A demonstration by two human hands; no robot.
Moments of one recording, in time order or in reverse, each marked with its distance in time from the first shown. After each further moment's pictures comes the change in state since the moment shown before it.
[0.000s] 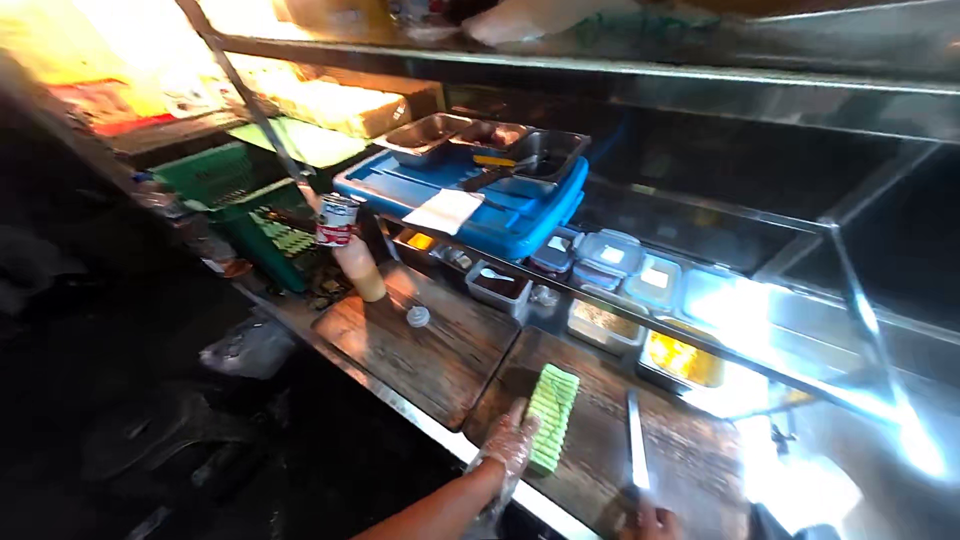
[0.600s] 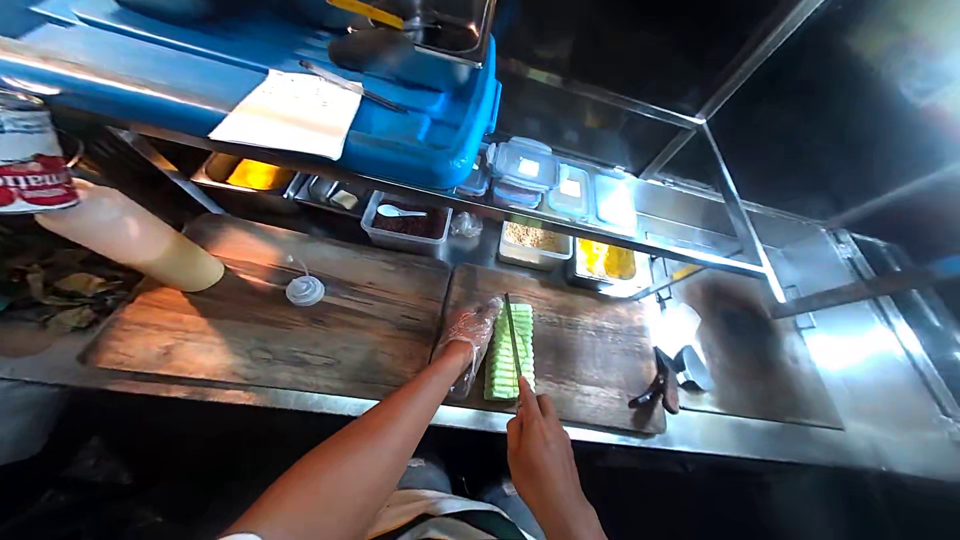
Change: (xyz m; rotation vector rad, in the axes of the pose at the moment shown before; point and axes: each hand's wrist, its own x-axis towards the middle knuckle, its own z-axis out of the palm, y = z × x) left_hand 0.110 0.024 -0.036 0.165 -0.203 0.016; right_hand -0.042 -0.229 -0.031 -0.029 -0.248 0.141
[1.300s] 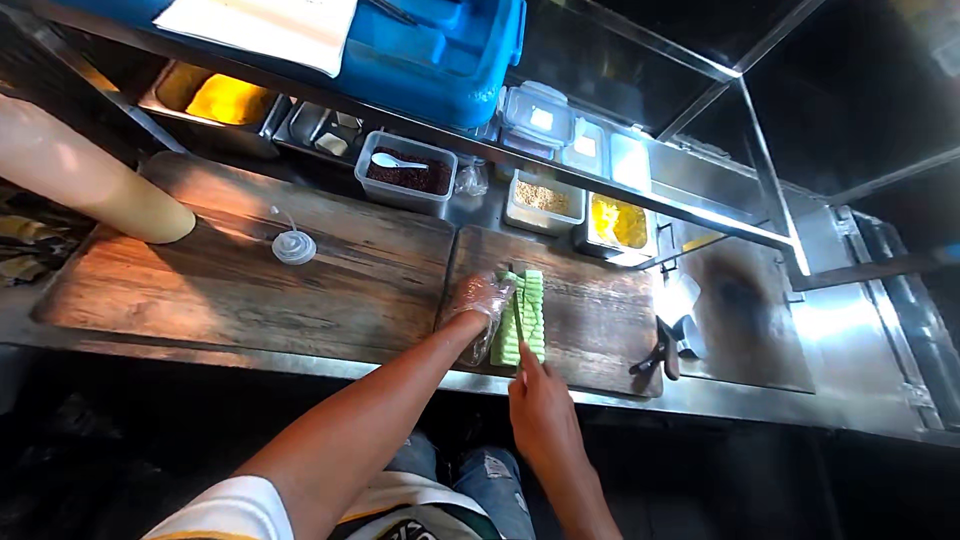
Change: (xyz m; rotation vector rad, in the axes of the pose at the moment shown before) left_hand 0.005 -0.001 0.001 0.205 -0.073 0.073; right_hand 0.005 -0.024 0.003 -0.015 -0.087 0.109
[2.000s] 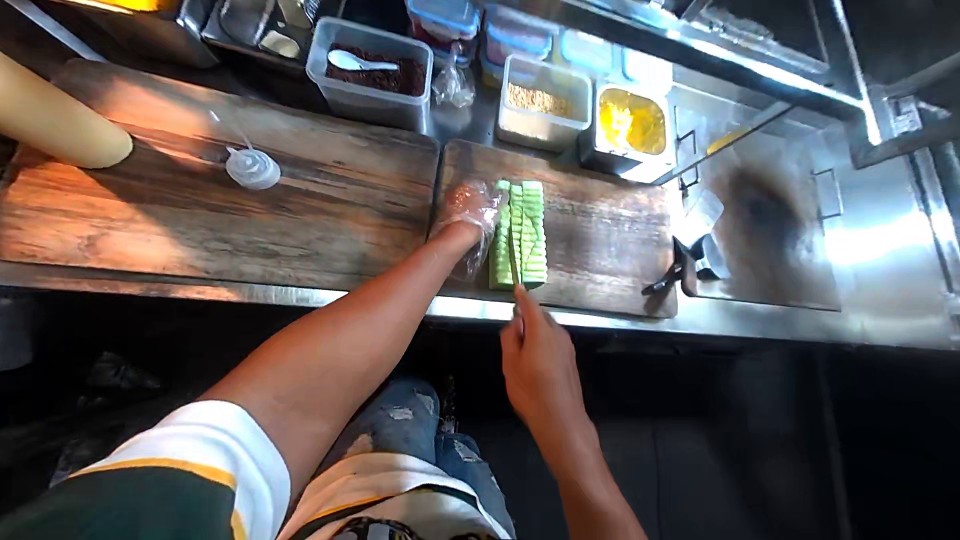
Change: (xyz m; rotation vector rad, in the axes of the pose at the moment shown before) left_hand 0.006 -0.002 0.008 0.147 0.092 0.085; right_hand -0.041 0.030 0.048 0.153 0.173 -0.088
